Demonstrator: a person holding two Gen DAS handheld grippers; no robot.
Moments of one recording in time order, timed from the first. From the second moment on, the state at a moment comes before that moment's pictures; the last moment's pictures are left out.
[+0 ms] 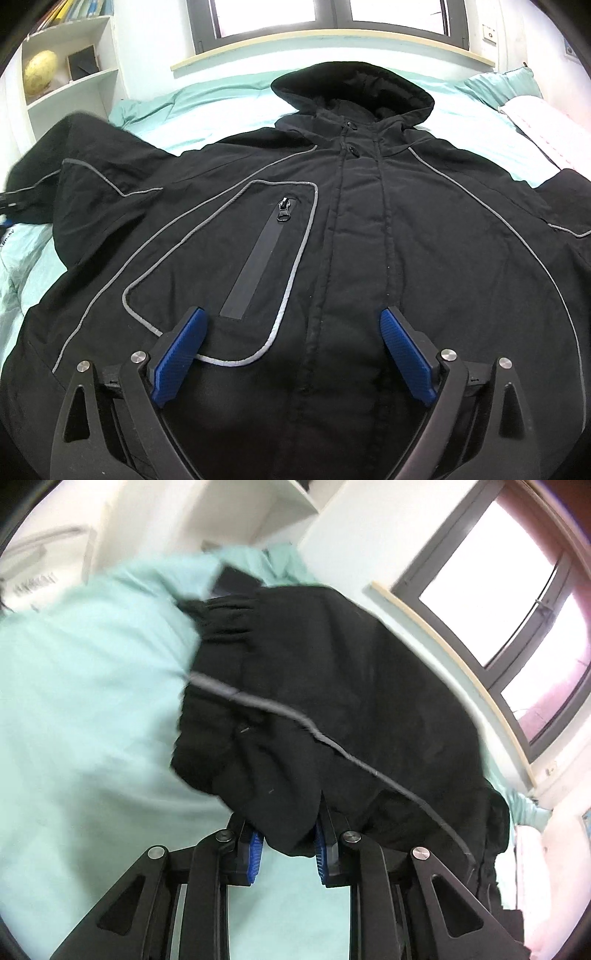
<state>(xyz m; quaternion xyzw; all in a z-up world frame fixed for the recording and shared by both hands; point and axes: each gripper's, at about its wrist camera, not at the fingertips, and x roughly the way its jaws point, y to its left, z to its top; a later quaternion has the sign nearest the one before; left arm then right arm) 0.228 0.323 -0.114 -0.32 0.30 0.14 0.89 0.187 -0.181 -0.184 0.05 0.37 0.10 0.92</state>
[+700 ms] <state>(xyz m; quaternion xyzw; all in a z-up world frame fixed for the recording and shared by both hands) 0.229 0.432 -0.204 -0.38 0.34 0.17 0.85 0.188 -0.177 -0.188 0.03 0.37 0.10 0.92</state>
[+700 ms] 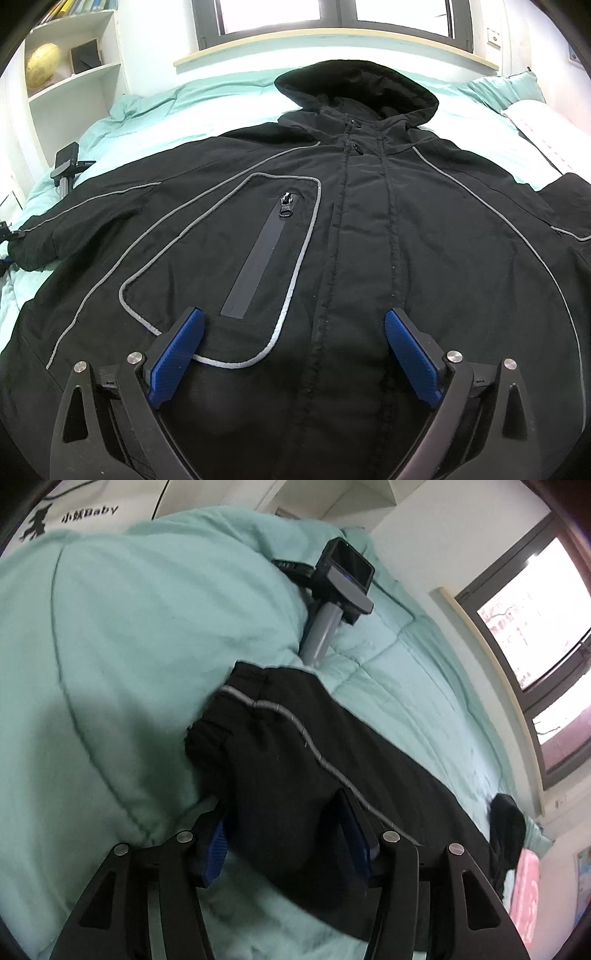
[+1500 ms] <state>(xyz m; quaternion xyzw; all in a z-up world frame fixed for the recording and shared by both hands) 0.313 -0.010 -0.109 -0.10 0.37 -0.13 0.91 0.126 -0.270 -0.114 0.12 0.38 -0.01 0.92</state>
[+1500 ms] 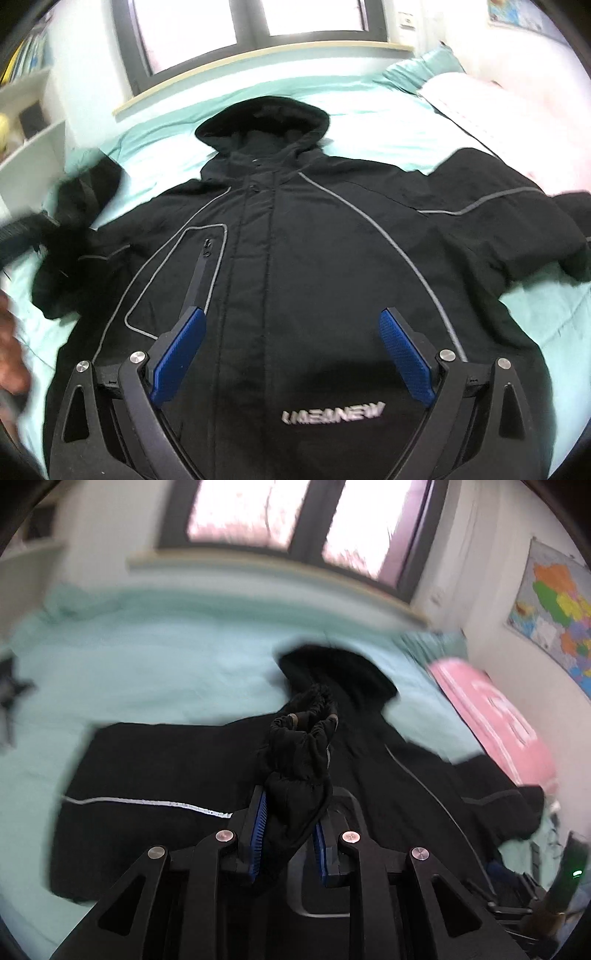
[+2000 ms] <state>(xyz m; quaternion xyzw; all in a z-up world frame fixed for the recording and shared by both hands) 0.330 -0.013 -0.160 -0.19 0.46 -0.23 0.84 0.143 -0.230 -0.106 0.06 0.39 0.11 0.91</state>
